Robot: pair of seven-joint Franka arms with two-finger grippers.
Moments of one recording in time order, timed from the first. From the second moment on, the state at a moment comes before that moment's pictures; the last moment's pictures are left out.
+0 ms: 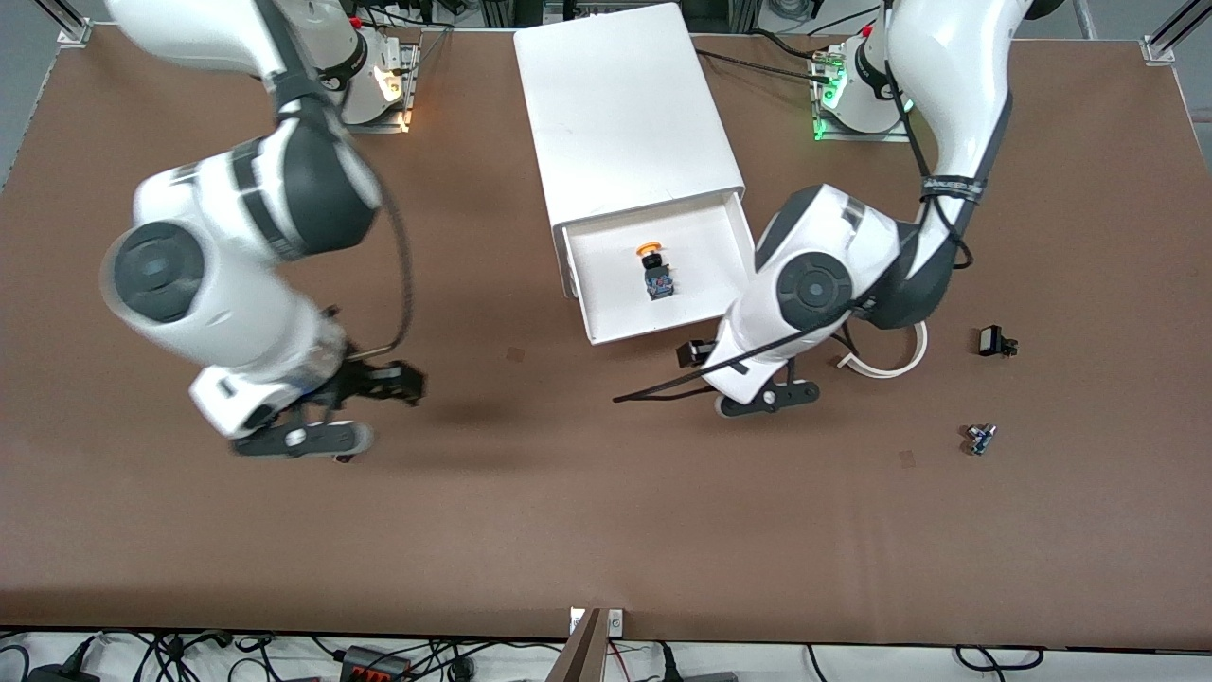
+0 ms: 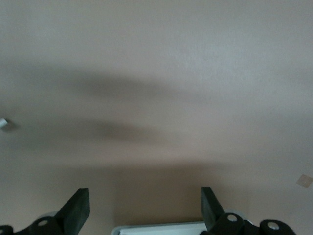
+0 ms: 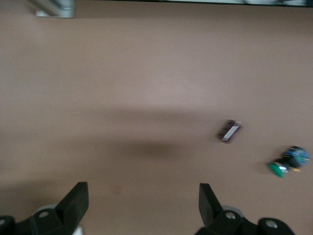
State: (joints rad) left arm -0.34 0.62 -0.21 -1.36 -0.02 1.88 -0.74; right arm 0.29 0.69 -0.01 -0.93 0.04 1.66 0.26
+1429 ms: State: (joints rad) left arm -0.37 0.56 -0.43 -1.55 -0.02 1.82 -0.86; right arm -0.02 0.29 -0.03 -1.32 0.01 1.59 -0.02
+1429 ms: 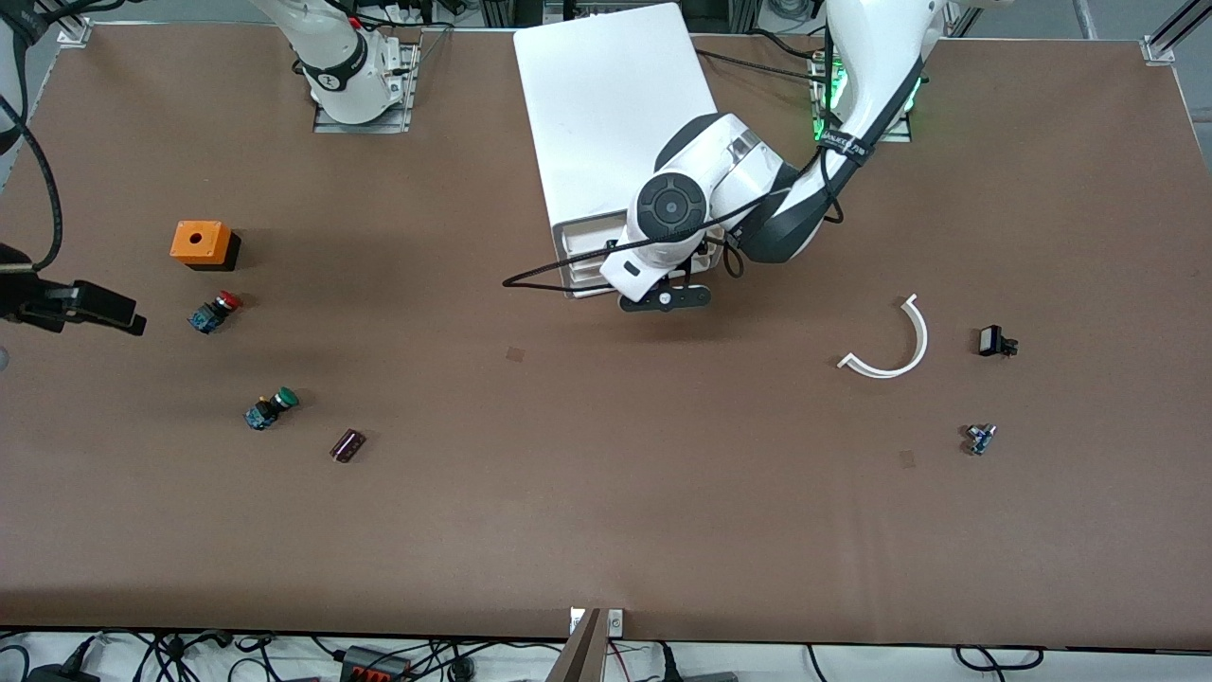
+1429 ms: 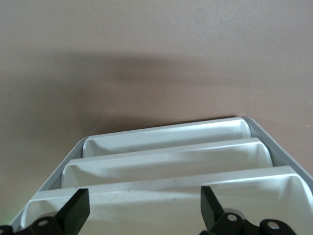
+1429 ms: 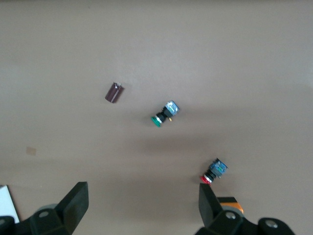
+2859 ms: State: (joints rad) left arm -0.23 0.50 -0.44 -1.49 0.15 1.81 -0.86; right arm -0.02 0.05 -0.03 -1.69 0.00 1.73 -0.03
